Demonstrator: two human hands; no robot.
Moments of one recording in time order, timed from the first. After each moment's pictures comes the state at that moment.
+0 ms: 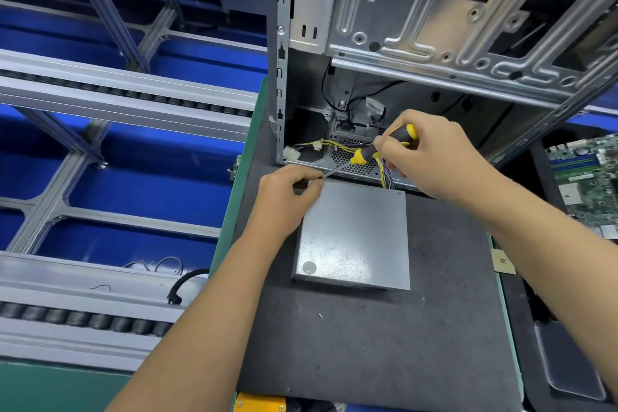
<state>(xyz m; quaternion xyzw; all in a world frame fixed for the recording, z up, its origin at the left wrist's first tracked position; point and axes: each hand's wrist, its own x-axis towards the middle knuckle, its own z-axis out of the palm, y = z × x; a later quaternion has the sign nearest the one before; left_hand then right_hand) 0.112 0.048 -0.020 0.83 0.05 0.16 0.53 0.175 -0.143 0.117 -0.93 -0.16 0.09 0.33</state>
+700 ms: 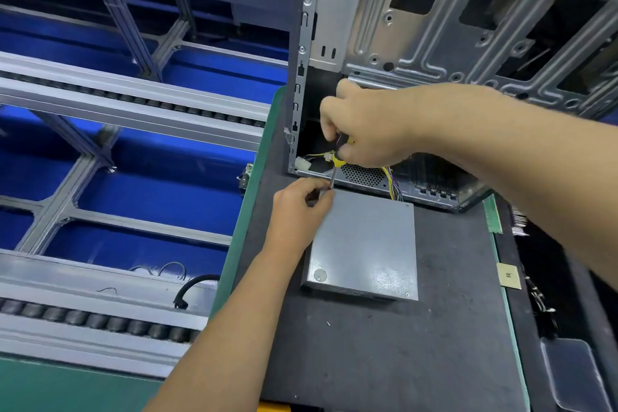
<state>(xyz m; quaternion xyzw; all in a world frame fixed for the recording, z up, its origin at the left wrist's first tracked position) 0.105 0.037 -0.019 0.82 0.10 0.18 0.54 0.181 -0.043 0.188 -0.89 -0.38 0.22 -0.13</state>
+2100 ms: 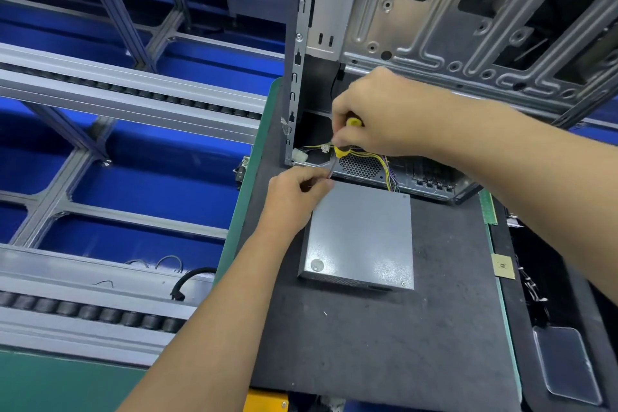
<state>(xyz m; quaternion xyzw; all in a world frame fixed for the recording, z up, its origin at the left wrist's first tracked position) 0.111 0.048 -0.012 0.80 0.12 0.07 0.59 0.189 -0.064 0.173 -0.92 -0.38 0.13 -0.03</state>
